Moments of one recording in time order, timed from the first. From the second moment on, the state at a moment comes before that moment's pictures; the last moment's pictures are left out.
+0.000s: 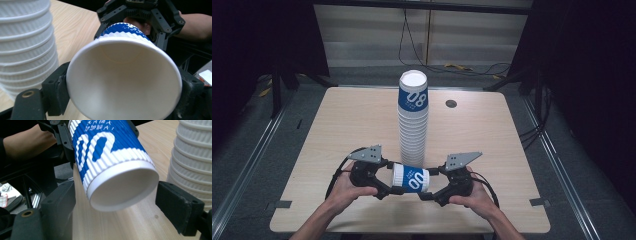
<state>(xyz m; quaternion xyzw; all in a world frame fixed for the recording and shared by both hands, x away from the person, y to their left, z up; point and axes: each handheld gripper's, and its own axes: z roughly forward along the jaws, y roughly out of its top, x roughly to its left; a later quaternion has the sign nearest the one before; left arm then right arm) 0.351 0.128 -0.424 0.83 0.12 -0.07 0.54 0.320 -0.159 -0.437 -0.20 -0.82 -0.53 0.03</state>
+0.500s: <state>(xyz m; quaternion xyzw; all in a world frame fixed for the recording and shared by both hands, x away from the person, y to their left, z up) 0.348 0.136 -0.423 0.86 0.14 -0.04 0.49 0.321 -0.170 -0.435 -0.22 -0.82 -0.52 0.00</state>
